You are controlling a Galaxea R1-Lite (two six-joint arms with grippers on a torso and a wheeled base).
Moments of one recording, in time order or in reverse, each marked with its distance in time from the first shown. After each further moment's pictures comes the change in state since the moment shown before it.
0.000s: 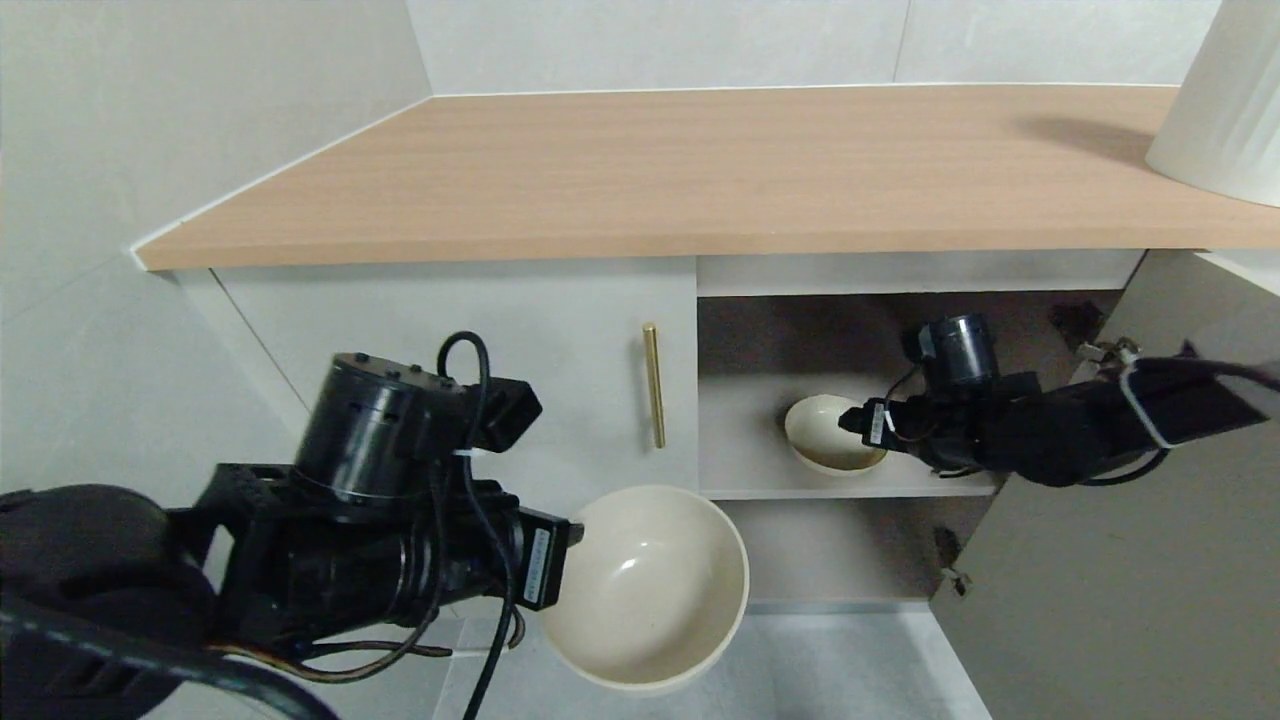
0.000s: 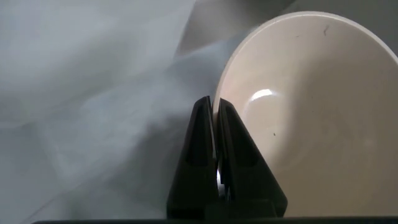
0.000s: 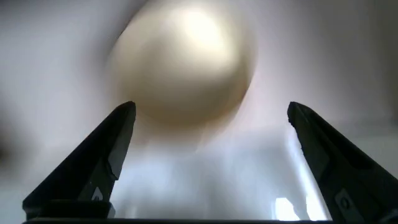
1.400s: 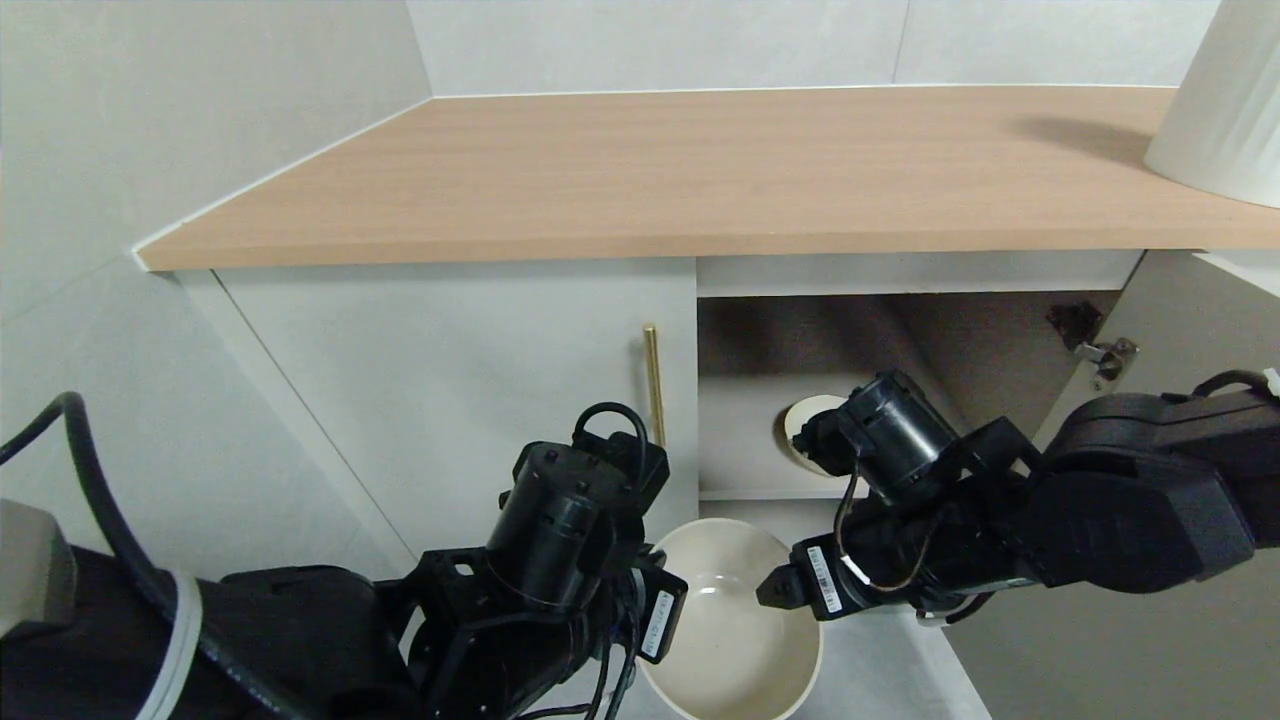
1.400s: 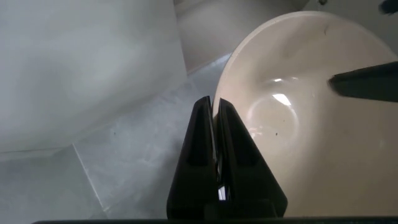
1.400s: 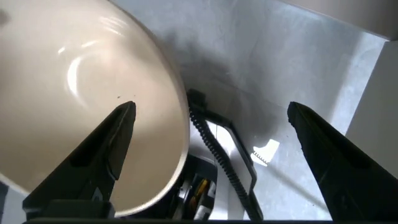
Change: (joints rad) left arm -0.232 0.192 0.022 -0.246 0.294 0.043; right arm 0.399 -0.206 0.078 0.465 0.132 -0.009
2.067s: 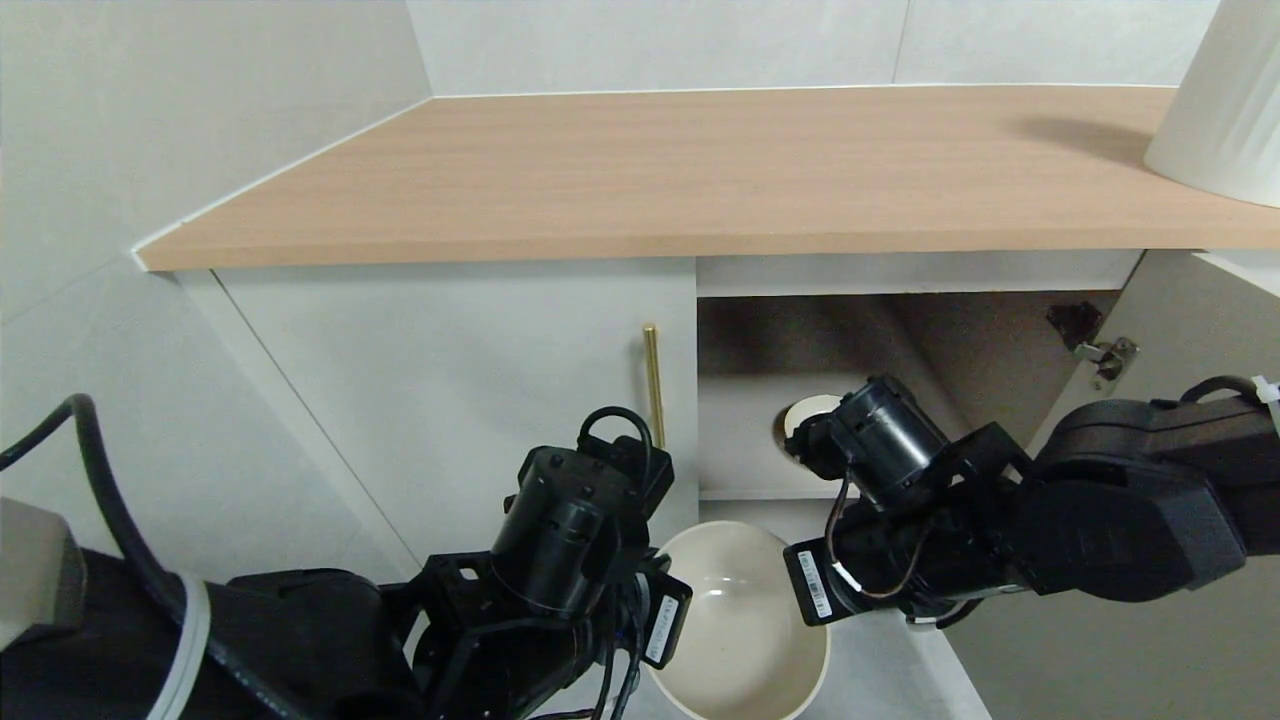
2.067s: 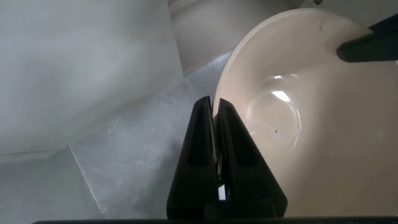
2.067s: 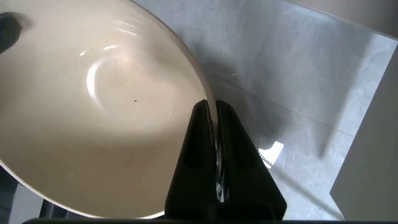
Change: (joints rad) left arm -0.001 0.004 0.004 -0.002 -0.002 0.000; right arm 0.001 0.008 0.001 -0.013 0.003 0.015
